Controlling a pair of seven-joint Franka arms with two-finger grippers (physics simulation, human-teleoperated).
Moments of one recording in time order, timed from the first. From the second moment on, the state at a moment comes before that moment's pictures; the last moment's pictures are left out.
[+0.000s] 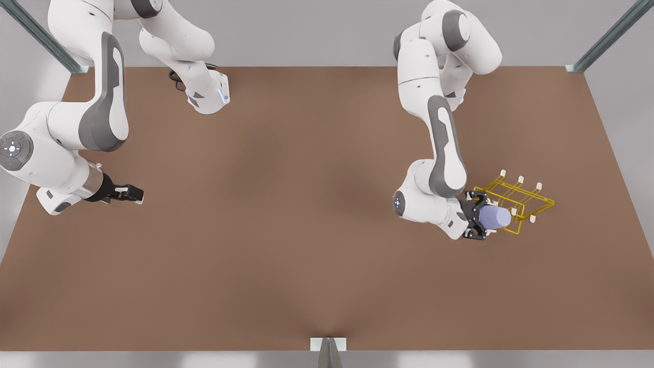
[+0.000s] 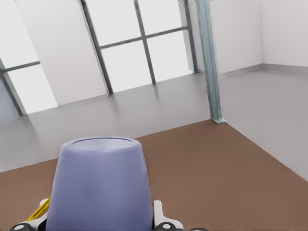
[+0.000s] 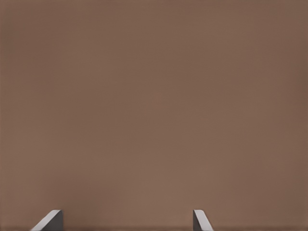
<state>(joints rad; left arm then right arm) -1.23 0.89 1.09 -1.75 0.48 1.89 -1.76 -0.11 0.19 0.08 -1.56 -0.01 1.69 0.00</state>
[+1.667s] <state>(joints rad) -0.93 0.45 0.95 -1.34 -0.08 1.61 -1.35 -0.11 0.20 0.08 -1.56 -0.01 1.69 0.00</state>
